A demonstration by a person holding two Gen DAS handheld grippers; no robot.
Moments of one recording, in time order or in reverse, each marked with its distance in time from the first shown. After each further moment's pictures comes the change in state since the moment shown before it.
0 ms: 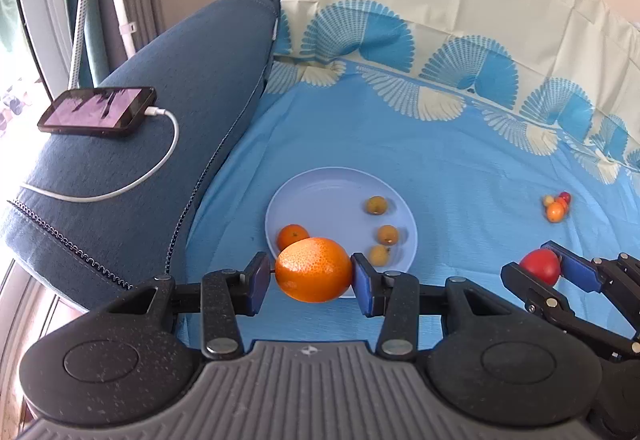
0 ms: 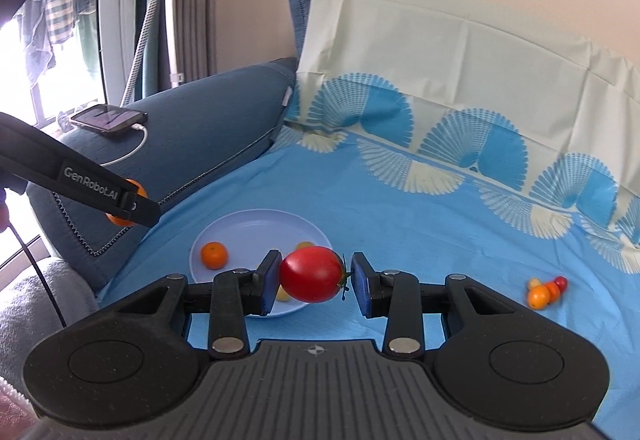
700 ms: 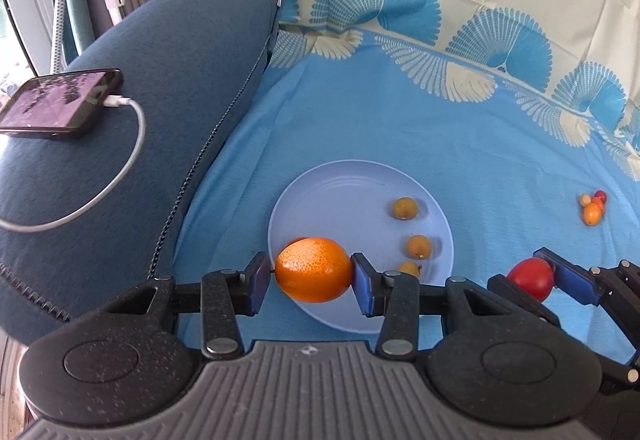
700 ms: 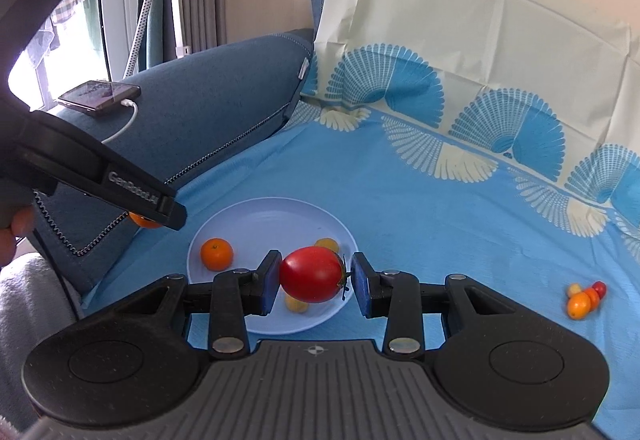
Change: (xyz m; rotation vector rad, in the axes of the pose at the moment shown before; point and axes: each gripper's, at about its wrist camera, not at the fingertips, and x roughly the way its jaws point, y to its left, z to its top) left arm 0.090 0.004 0.033 0.006 0.096 0.026; right arm 0.078 0.004 0.010 -0.010 0.079 0.044
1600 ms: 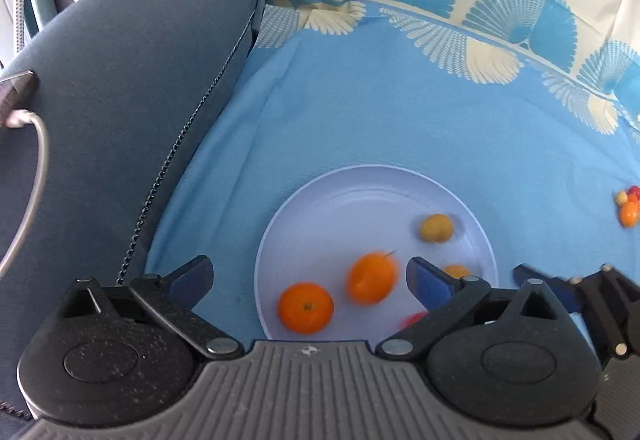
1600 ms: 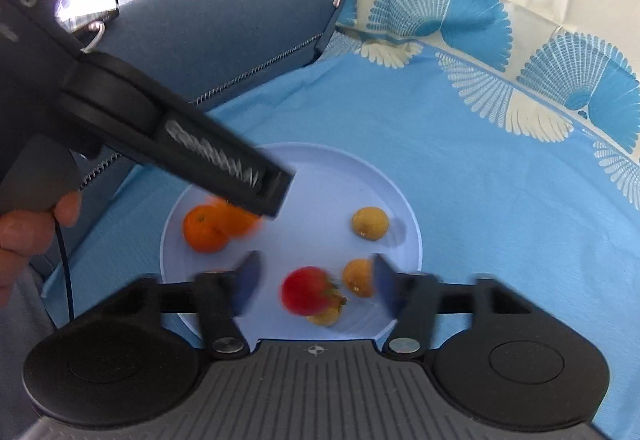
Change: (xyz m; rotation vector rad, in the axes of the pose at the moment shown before) left arm 0.080 -0.001 0.024 0.045 0.051 0.016; right arm 0.110 0.001 -0.007 -0.020 0.126 0.098
